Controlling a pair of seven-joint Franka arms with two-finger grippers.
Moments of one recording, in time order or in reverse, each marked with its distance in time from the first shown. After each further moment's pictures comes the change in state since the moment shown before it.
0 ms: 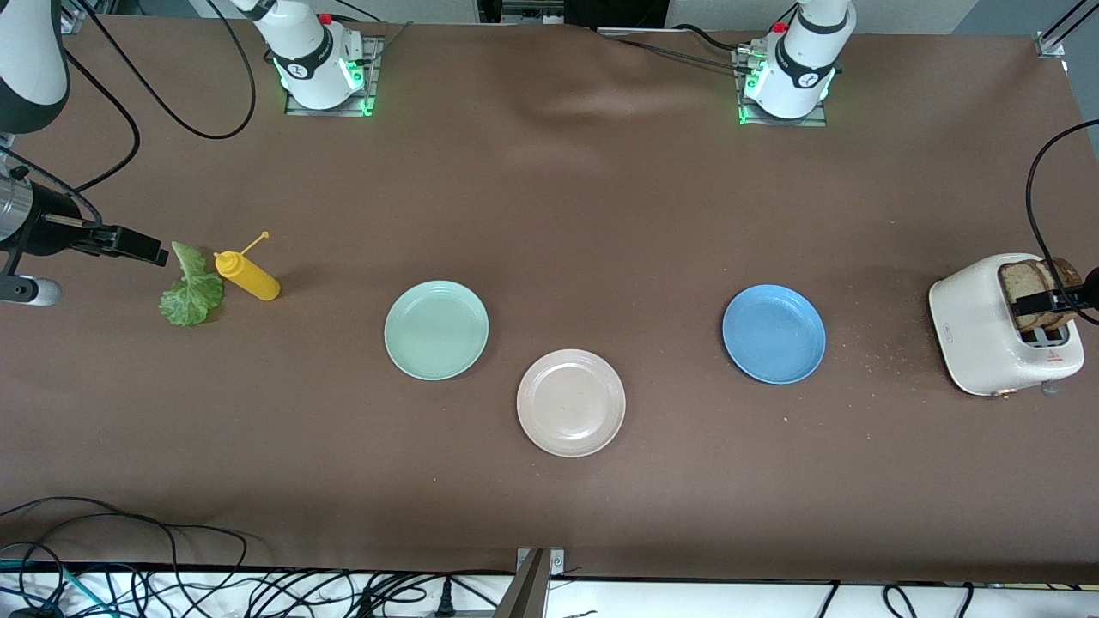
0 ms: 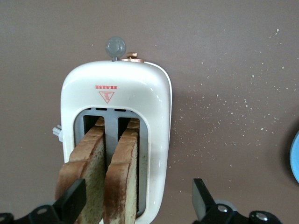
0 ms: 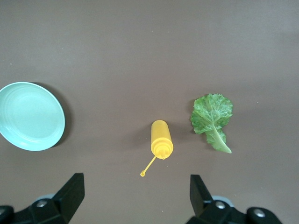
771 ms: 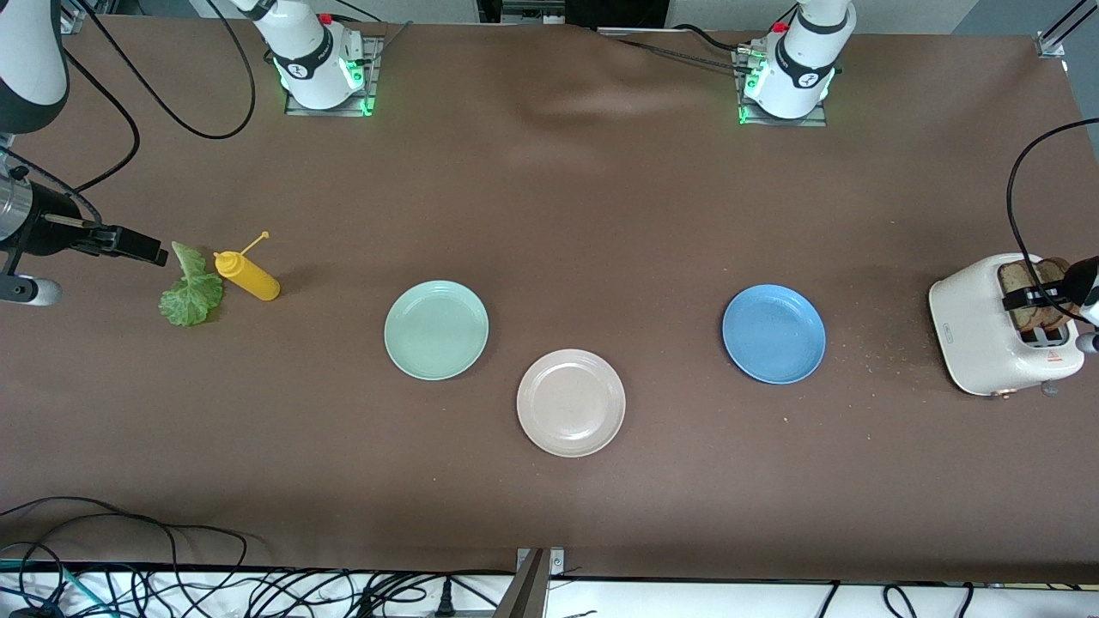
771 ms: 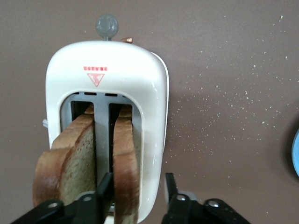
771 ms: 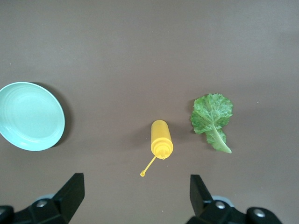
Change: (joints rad) left arm 0.003 -0.058 0.003 -0.105 -0.005 0.037 -0.014; right arm 0.000 0.002 0.000 0.000 0.000 0.000 0.000
